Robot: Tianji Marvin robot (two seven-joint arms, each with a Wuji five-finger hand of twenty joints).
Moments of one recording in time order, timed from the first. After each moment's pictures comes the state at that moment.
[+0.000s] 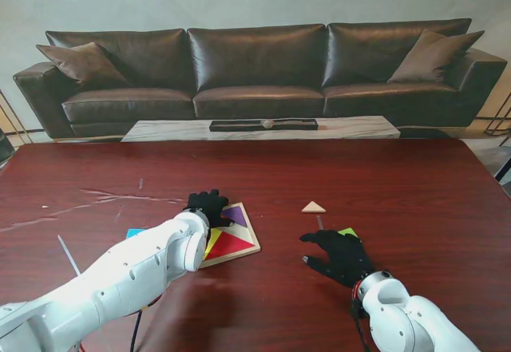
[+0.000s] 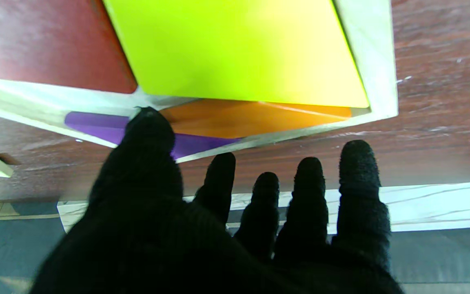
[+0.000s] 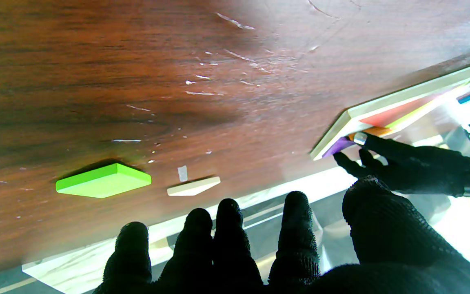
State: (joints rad) left arm 0.89 -1.23 -0.44 -0.99 0.63 0.39 0.02; right arm -1.72 -1.07 1.27 -1.65 -0.81 0.04 0.07; left_hand 0.88 -0.19 0.08 -0.05 0.37 0.18 0.21 0.40 0.24 0.20 0.23 0.48 0.28 0.23 0.37 0.56 0.19 0.32 0.94 0.71; right_hand 0.46 -0.10 0.40 -0.13 0.12 -0.21 0.47 0.37 0.20 0.04 0.34 0.20 0.16 -0.07 0.12 0.20 -0.09 0.12 0.42 0.11
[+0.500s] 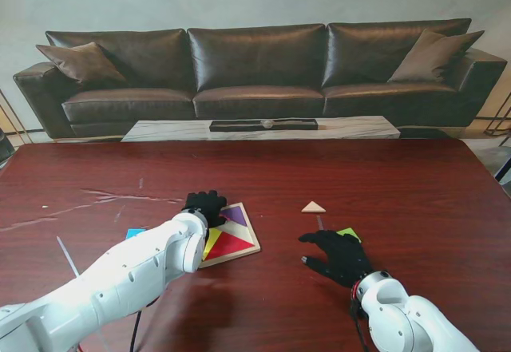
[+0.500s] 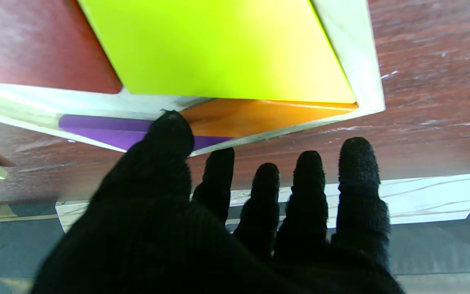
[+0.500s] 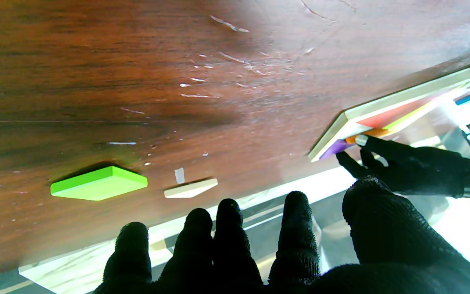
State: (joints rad) left arm 0.90 -1.23 -0.44 -0.99 0.66 0.39 0.03; right arm -1.71 -1.07 1.26 -1.65 -0.81 0.04 0.07; left_hand 0.90 -0.22 0.27 -0.05 0.44 0.15 0.34 0.41 0.30 0.20 0.29 0.48 0.33 0.23 0.39 0.56 0.21 0.32 0.95 0.71; right_hand 0.46 -0.10 0.40 -0.13 0.12 -0.21 0.47 0.37 0.20 0.04 0.34 0.20 0.16 -0.07 0.12 0.20 -0.09 0.12 0.42 0.11
